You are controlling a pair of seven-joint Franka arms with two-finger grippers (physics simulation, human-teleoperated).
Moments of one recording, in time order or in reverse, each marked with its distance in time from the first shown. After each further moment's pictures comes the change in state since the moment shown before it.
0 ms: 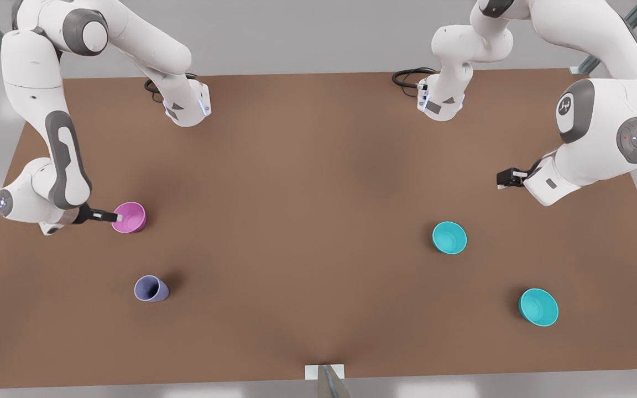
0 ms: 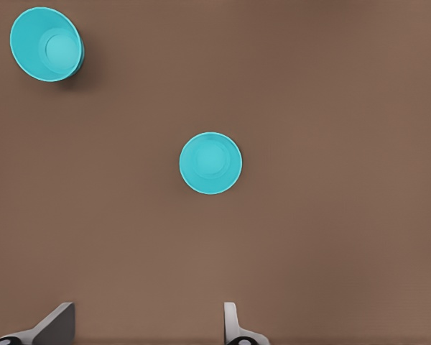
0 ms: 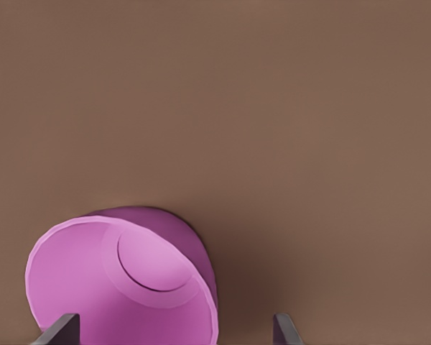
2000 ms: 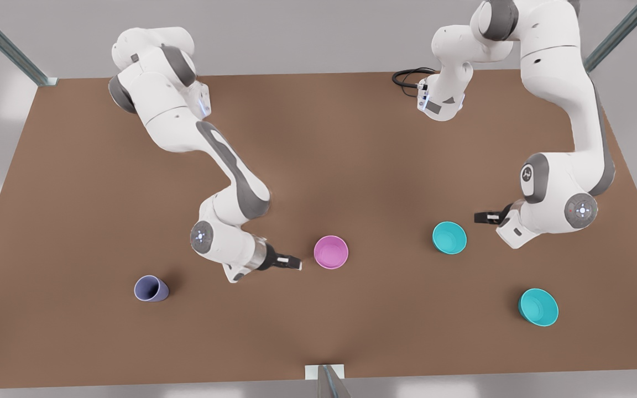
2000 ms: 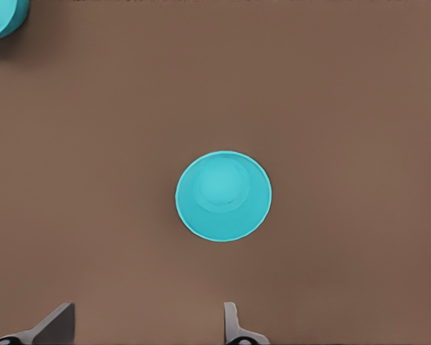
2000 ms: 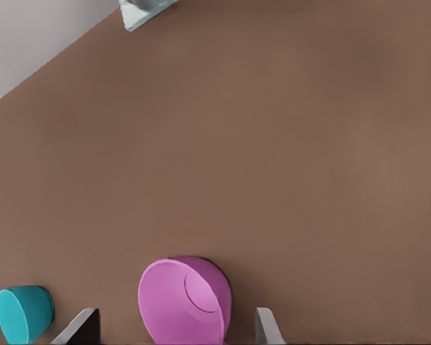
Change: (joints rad) left arm 0.018 0.178 0.034 -0.269 -0.058 0.375 -0.008; right arm 0.741 0.373 0.163 0.842 0.223 0.041 0.780
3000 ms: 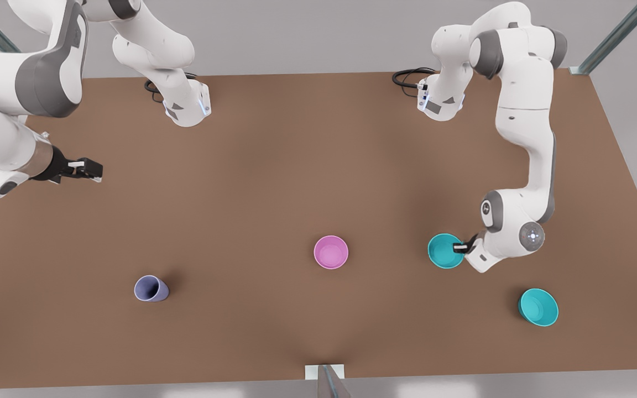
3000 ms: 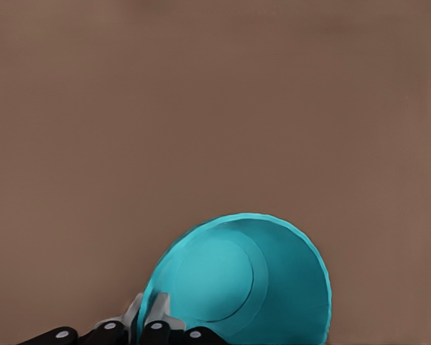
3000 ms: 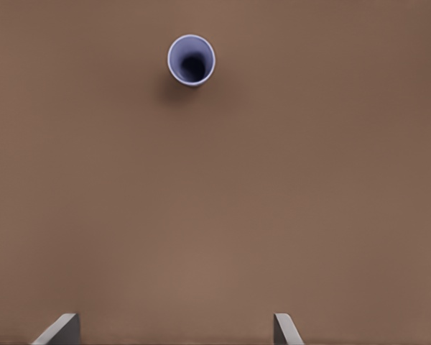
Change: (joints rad) left arm -0.034 0.234 -0.043 0.025 -0.137 0.374 0.040; right arm -0.343 -0.610 -0.136 -0.081 -0.453 -0.906 -0.536
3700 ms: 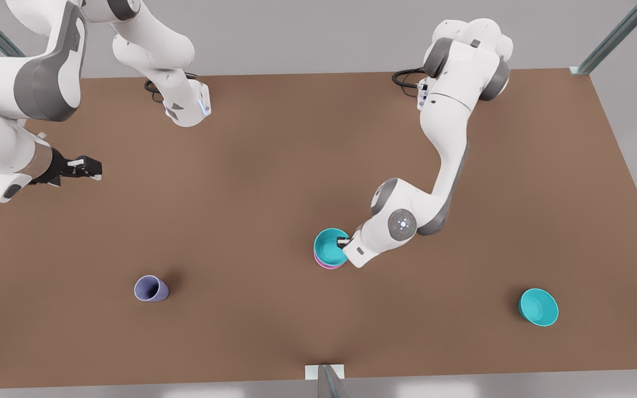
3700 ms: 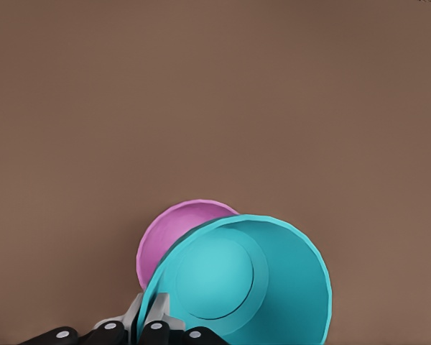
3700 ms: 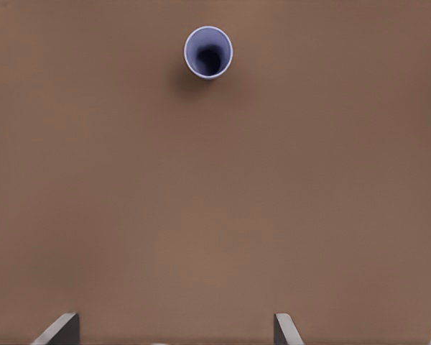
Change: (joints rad) left arm -0.327 0.186 -0.154 0.427 -0.024 -0.098 -0.506; right arm -0.007 0.007 0.000 -0.004 0.000 -0.007 -0.120
